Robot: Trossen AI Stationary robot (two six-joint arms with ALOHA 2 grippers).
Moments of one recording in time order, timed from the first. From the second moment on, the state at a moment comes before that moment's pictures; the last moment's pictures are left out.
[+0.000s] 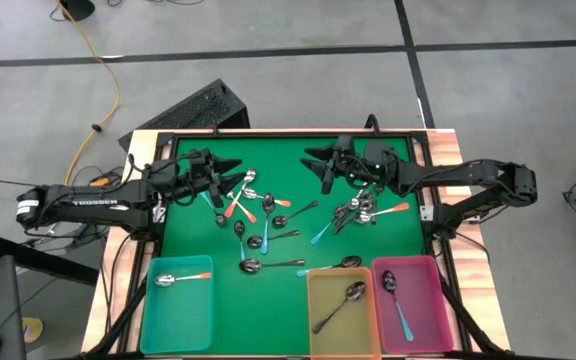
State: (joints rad) left arm 0.22 0.83 0.49 0.36 -0.14 -0.36; right arm -0.24 1.32 0.81 0.51 0.08 0.31
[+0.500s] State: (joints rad) left arm 0.22 0.83 0.49 0.42 -0.15 -0.39; right arm -0.24 1.32 0.81 0.59 0.05 0.29
